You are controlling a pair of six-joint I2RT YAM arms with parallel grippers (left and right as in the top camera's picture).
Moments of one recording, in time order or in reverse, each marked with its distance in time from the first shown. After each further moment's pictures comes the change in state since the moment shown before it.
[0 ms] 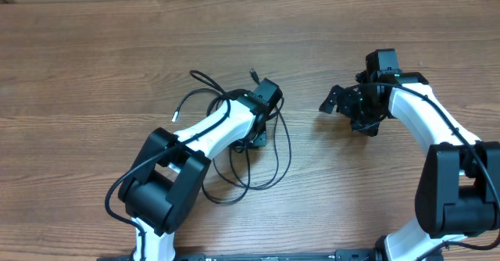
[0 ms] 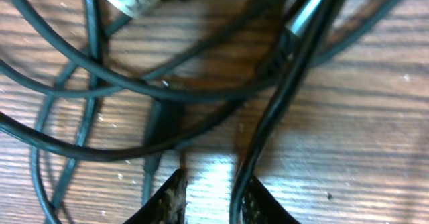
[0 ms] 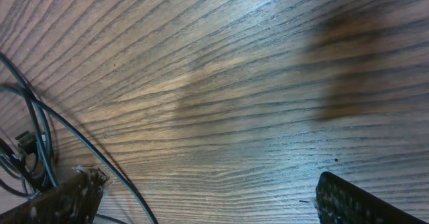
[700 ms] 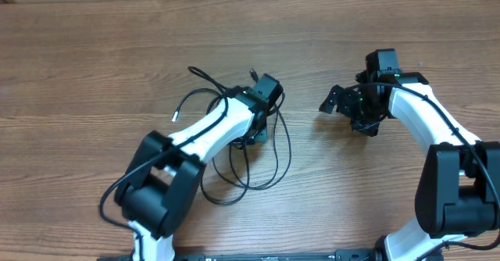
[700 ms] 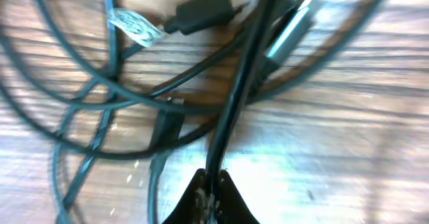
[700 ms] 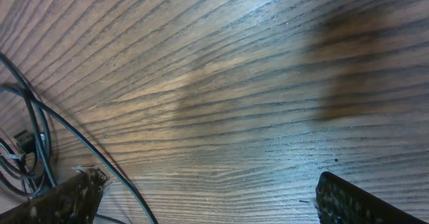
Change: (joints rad) left arm 0.002 -0.040 0.029 -0.011 -0.011 0.000; right arm 0.000 0.000 0.000 0.000 0.000 0.000
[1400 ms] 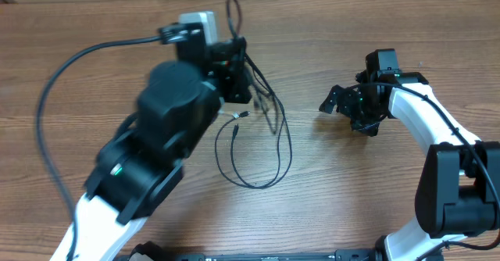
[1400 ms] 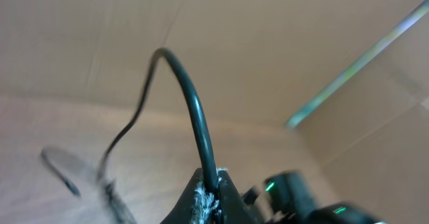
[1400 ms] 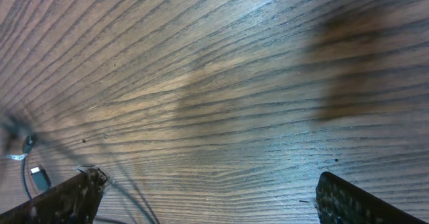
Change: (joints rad) left arm 0.000 -0.795 0.095 0.399 -0.016 0.086; right arm 0.000 0.000 0.000 0.000 0.000 0.000
